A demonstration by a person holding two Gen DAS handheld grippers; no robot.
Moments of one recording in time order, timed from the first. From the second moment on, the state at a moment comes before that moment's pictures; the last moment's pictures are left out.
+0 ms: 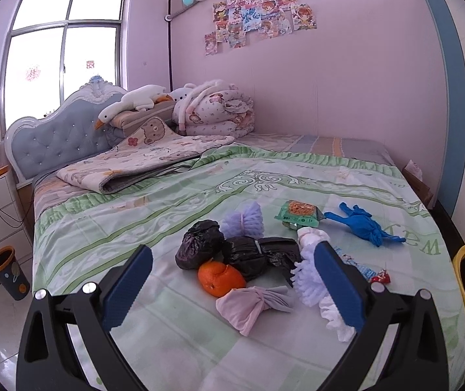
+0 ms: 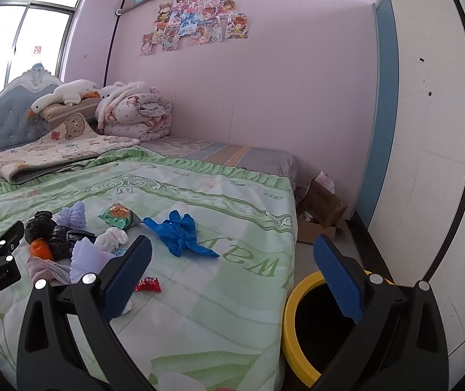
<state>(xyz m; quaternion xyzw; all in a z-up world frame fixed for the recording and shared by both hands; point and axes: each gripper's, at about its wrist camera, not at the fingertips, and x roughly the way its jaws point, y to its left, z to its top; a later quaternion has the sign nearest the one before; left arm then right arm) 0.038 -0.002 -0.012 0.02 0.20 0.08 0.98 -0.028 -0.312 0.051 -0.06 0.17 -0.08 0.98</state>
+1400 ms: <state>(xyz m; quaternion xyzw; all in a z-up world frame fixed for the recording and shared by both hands) 0.212 0.093 -0.082 -0.04 0.41 0.03 0.91 0.260 -0.283 -0.051 -0.07 0.40 0.03 0.91</state>
